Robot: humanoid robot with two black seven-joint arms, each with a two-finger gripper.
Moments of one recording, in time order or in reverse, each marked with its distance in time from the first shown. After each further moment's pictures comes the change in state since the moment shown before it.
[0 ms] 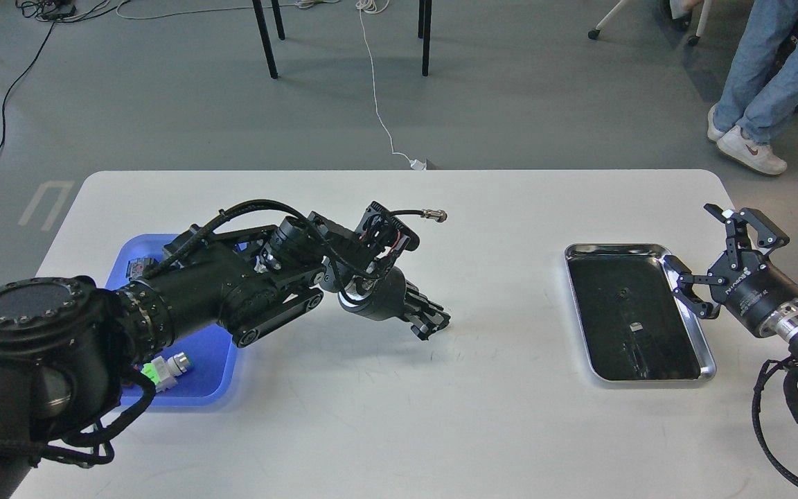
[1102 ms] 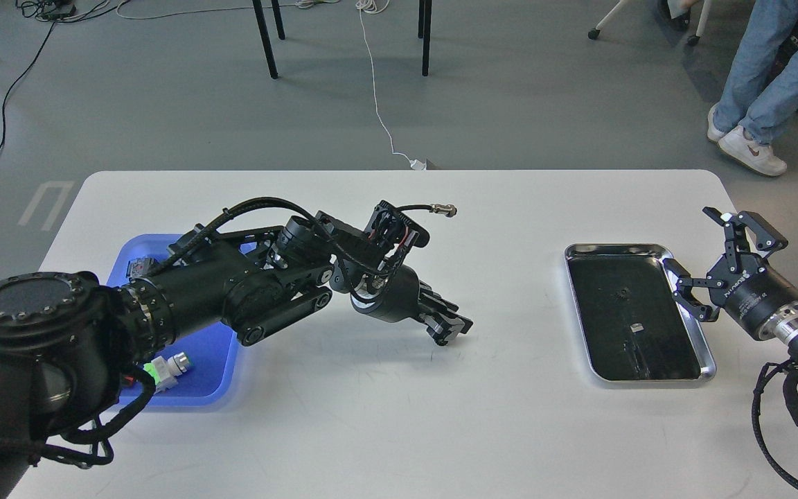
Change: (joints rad) left arm -0.018 0.000 -0.008 -0.056 -0.217 0.000 0.001; right arm -0.006 0.000 -0.001 0.004 -0.002 0.000 0.000
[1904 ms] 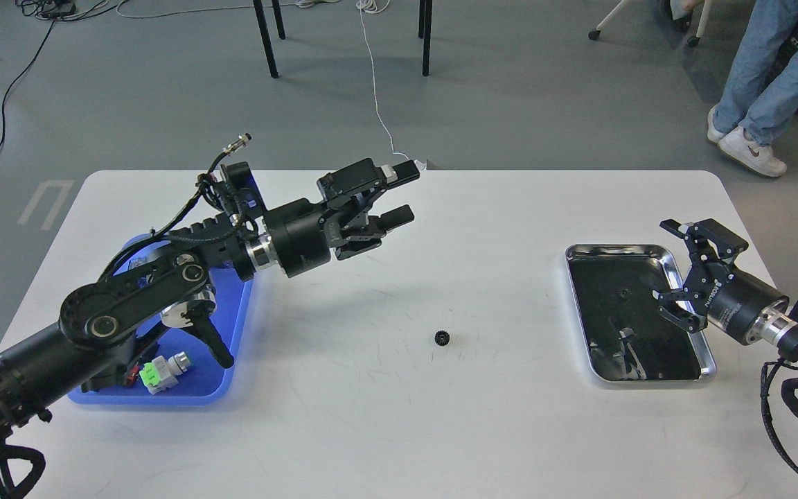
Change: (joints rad) left arm 0.454 0.384 -0.532 -0.404 -0.803 0.021 0.000; right arm 0.059 -0.002 -0.004 0.016 -0.459 0.000 0.000
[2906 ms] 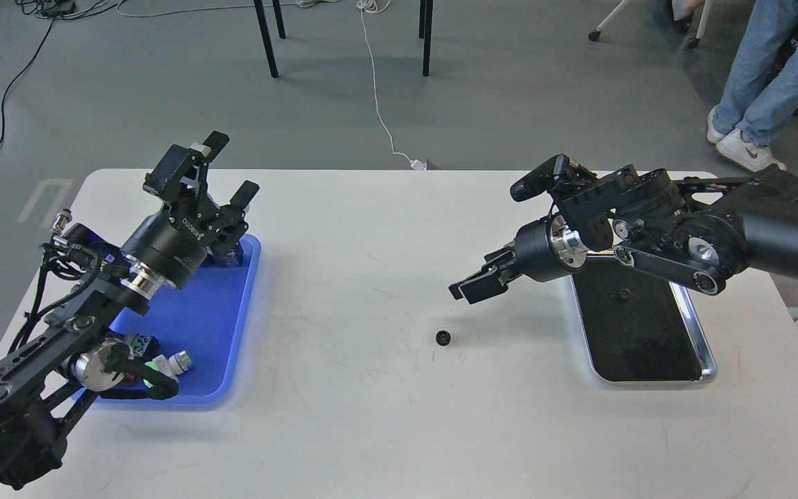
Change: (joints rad) left arm 0.292 0.096 -0.293 -0.101 -0.172 0.224 0.000; right arm 0.752 0.446 -0.692 0.020 -1.025 -0.142 0.000
